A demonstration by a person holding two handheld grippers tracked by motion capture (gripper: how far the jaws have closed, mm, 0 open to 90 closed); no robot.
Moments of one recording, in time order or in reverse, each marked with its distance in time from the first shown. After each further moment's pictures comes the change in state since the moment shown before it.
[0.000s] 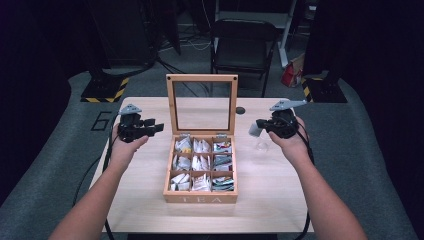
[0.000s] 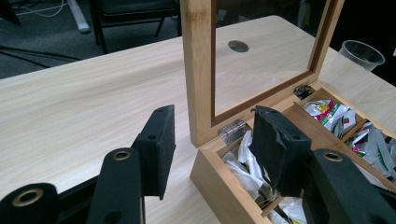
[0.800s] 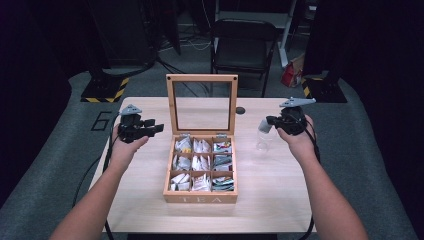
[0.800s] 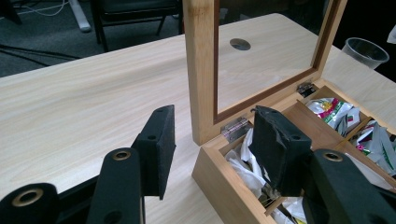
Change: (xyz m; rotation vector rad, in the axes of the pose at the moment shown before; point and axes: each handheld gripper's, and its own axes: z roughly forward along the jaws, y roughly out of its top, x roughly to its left) left arm 0.001 -0.003 0.002 0.005 0.004 -0.003; right arm -0.028 -0.009 -0.002 0.001 -0.077 0.057
